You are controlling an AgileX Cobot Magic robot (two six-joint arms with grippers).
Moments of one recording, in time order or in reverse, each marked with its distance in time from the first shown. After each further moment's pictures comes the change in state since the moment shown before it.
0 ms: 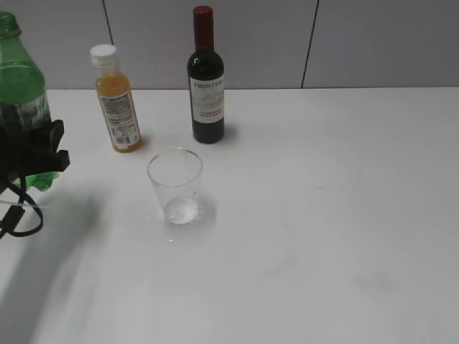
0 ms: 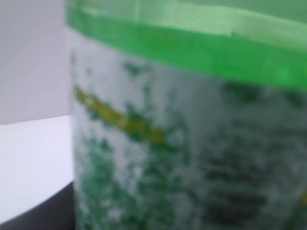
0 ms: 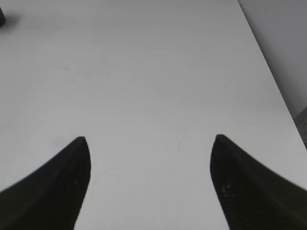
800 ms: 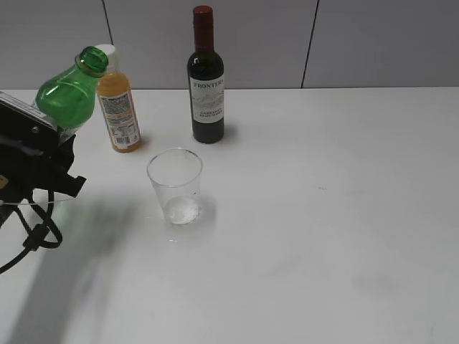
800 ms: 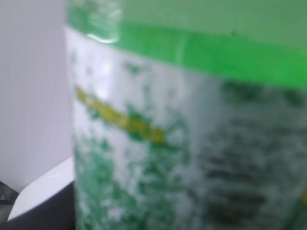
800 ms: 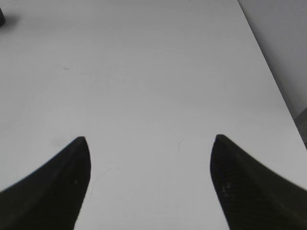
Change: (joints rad) left arm -0.176 -0.005 -0.007 -0.269 0.006 0.571; right arm 0.000 0.000 0.000 0.000 0.000 0.000
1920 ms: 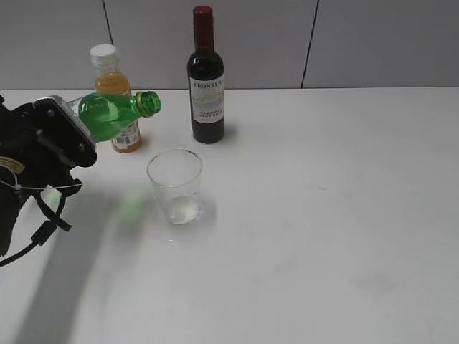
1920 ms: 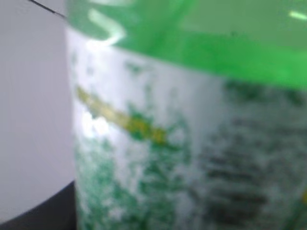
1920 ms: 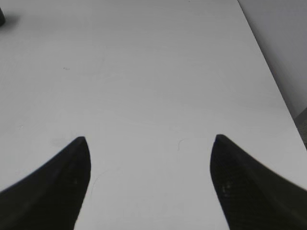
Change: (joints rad) left arm 0.000 0.052 -0.082 -0.019 0.007 0.512; right arm 0.000 0.000 0.000 0.000 0.000 0.000
